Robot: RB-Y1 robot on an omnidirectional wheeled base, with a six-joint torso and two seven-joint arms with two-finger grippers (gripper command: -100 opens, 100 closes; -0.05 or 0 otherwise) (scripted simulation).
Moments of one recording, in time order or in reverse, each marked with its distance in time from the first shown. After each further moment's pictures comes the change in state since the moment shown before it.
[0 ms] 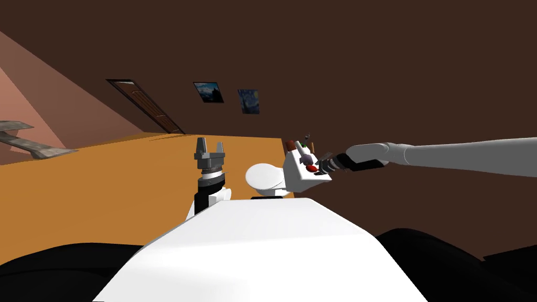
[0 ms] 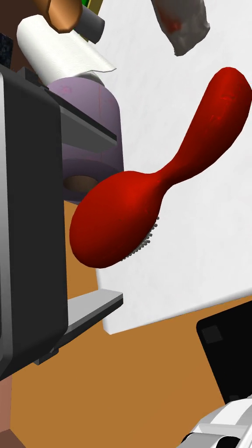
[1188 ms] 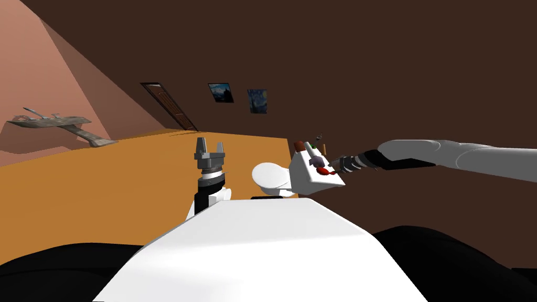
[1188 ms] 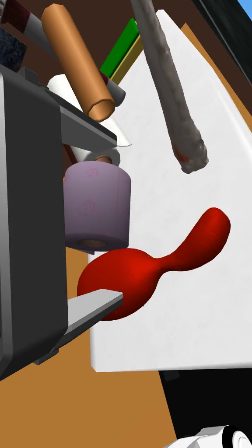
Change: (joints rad) left arm 0.000 0.000 0.000 0.000 0.000 0.000 0.000; right arm -0.247 0.187 0.144 0.293 0.157 -0.218 0.112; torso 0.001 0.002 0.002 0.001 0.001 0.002
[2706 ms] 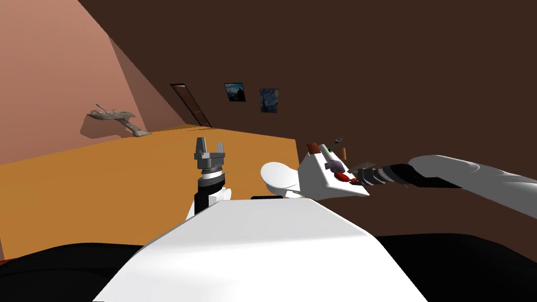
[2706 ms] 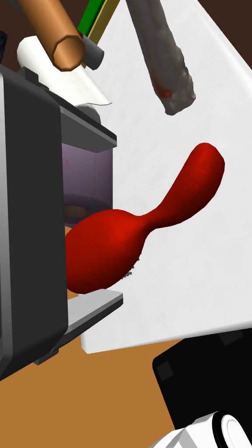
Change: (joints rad) left arm 0.000 0.000 0.000 0.000 0.000 0.000 0.000; right arm -0.478 0.380 0.216 0.409 0.312 -0.352 0.115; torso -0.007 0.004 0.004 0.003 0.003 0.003
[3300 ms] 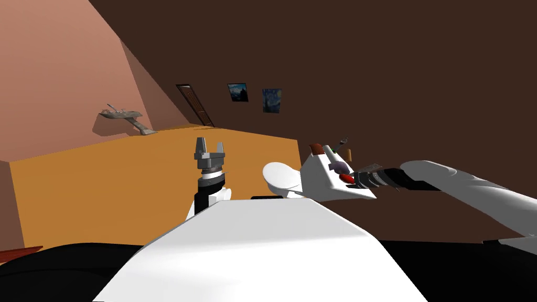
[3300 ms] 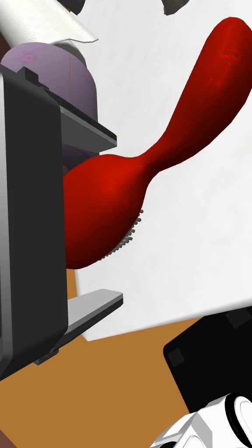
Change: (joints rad) left arm 0.000 0.000 0.000 0.000 0.000 0.000 0.000; right arm -0.161 0.115 0.072 0.126 0.085 -0.101 0.024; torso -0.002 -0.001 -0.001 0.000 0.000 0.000
